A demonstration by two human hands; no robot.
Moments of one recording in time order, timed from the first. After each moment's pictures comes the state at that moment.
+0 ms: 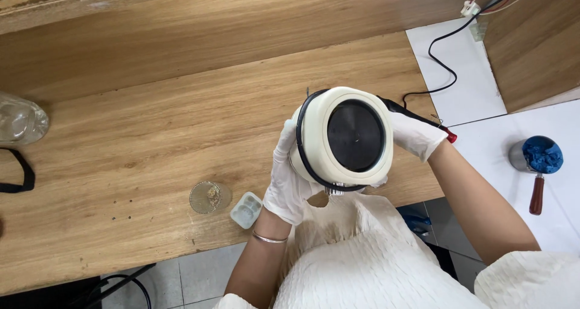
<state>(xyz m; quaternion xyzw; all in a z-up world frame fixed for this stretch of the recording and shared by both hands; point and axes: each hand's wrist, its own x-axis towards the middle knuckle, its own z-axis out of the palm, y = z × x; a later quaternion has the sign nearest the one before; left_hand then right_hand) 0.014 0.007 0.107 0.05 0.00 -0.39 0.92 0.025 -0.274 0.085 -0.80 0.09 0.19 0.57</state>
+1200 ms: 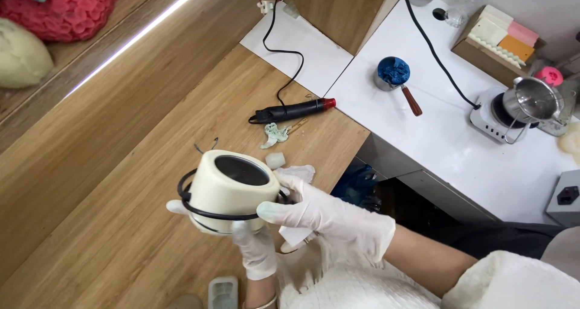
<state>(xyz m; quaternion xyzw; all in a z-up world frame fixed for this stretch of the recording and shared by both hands) -0.018 -0.028 0.132 0.47 -0.10 -0.11 0.87 -0.093 -0.130 0.200 -0.48 0.23 0.05 0.84</state>
